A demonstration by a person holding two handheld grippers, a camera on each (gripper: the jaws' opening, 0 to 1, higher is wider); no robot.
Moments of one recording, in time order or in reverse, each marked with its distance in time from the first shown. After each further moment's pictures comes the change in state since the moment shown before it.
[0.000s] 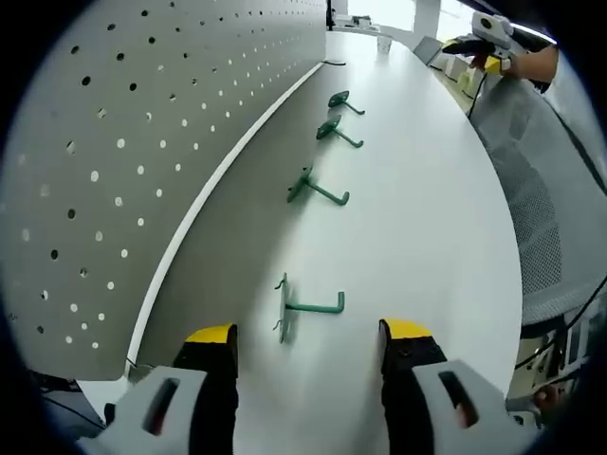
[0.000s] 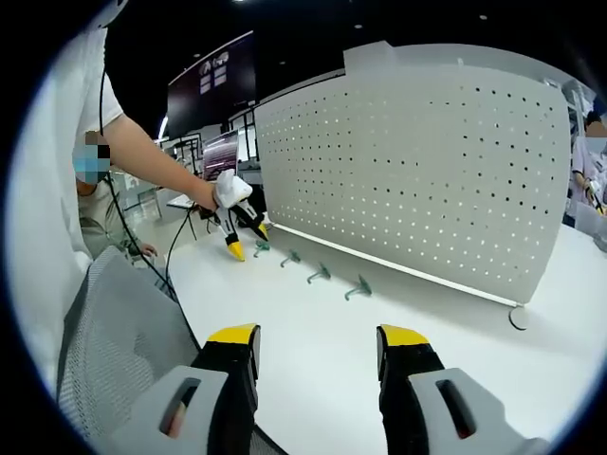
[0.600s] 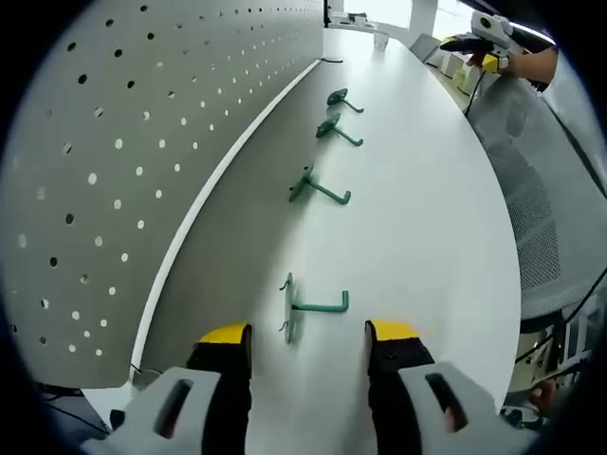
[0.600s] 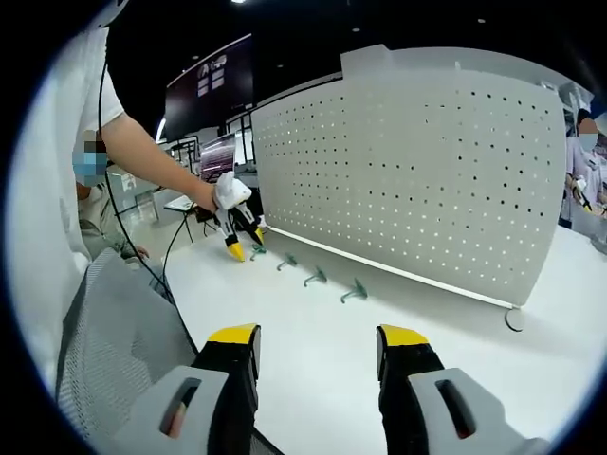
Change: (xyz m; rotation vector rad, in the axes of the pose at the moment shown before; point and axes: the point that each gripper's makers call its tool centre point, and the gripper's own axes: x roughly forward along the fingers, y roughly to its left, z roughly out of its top) left arm -0.001 0.003 0.001 0.024 0.014 -0.007; right arm -0.002 -0.003 0.002 0.001 -0.013 -0.013
